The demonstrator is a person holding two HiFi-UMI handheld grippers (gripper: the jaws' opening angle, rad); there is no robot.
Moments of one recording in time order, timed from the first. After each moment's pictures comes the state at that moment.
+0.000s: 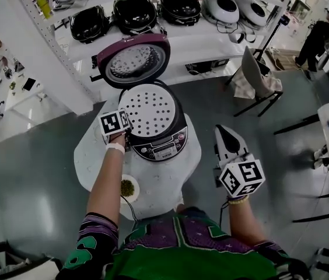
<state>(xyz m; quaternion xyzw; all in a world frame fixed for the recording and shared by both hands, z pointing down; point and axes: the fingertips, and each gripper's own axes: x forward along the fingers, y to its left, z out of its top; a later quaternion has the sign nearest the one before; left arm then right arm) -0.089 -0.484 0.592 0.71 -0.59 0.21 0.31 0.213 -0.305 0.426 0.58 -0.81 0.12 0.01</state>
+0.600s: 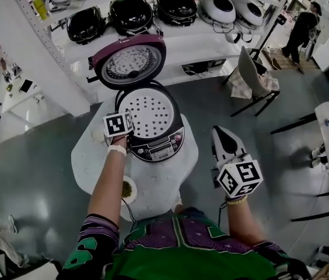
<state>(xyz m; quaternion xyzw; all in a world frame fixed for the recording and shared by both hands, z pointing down) -0.066 -0.482 0.601 0.73 -0.58 0.25 0.28 0.217 -0.302 0.428 0.58 -0.81 0.13 0.02</state>
